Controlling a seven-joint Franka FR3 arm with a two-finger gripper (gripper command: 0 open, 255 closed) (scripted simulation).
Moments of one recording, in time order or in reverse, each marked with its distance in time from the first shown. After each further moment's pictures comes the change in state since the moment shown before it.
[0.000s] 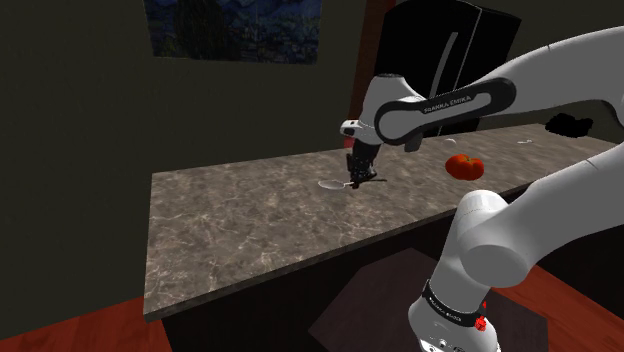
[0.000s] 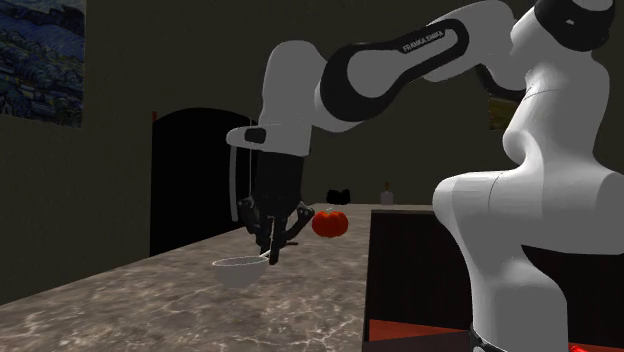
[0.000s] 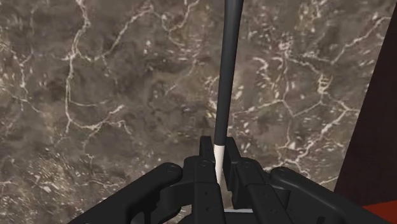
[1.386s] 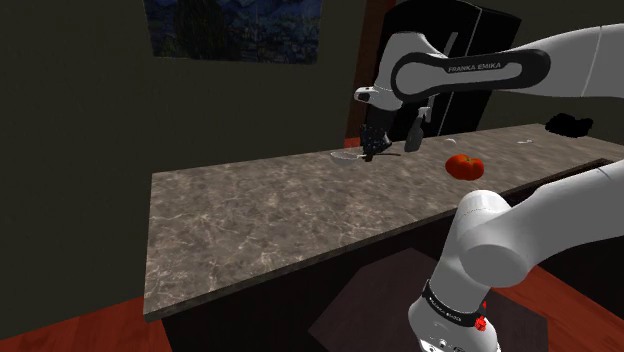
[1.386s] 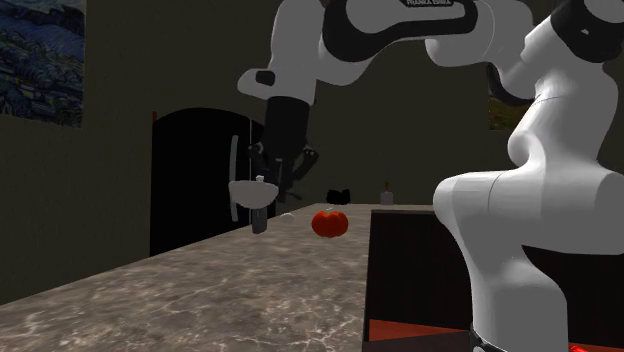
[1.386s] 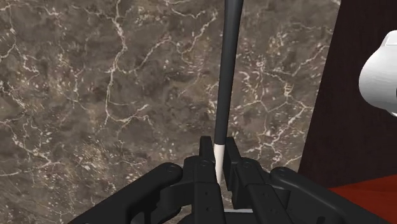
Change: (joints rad) arm -0.014 -0.104 0.031 0.190 0.029 -0.286 -0.062
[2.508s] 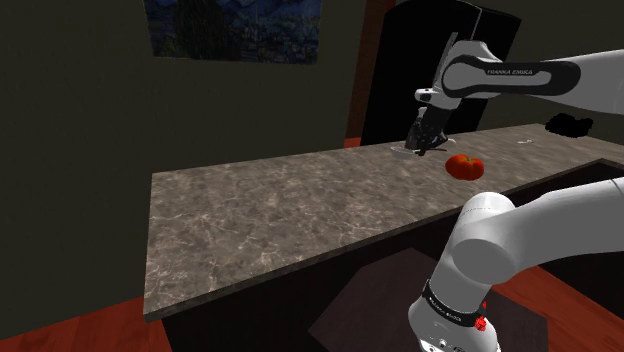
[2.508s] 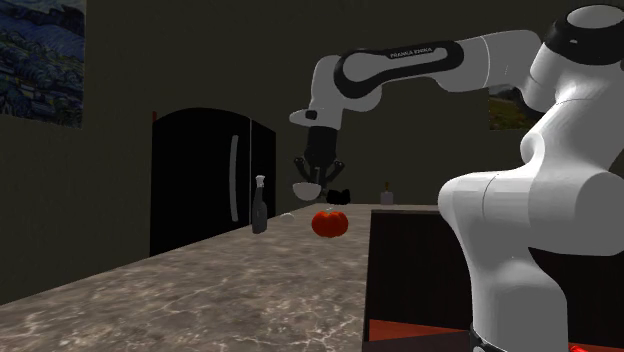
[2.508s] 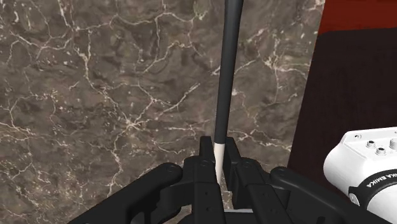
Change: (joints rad) arm -0.162 -0.076 -0.336 0.112 -0.203 -0.087 -0.405
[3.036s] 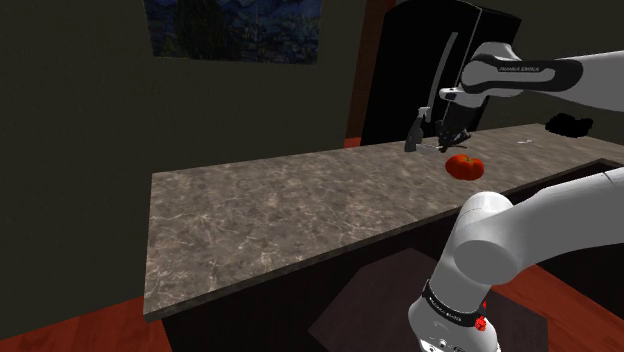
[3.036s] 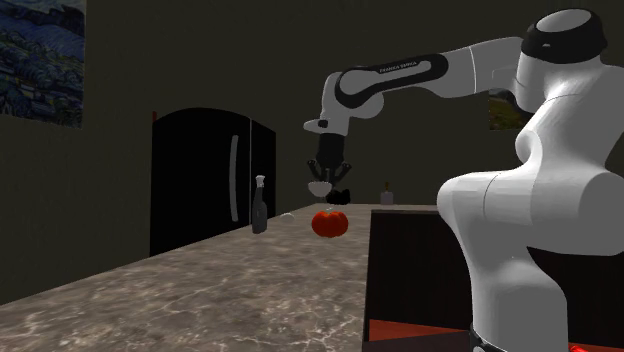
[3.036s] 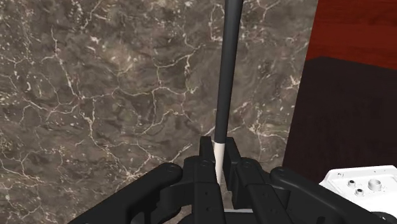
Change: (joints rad) arm 0.033 0.068 -0.204 0.182 -0.050 -0.019 -0.202
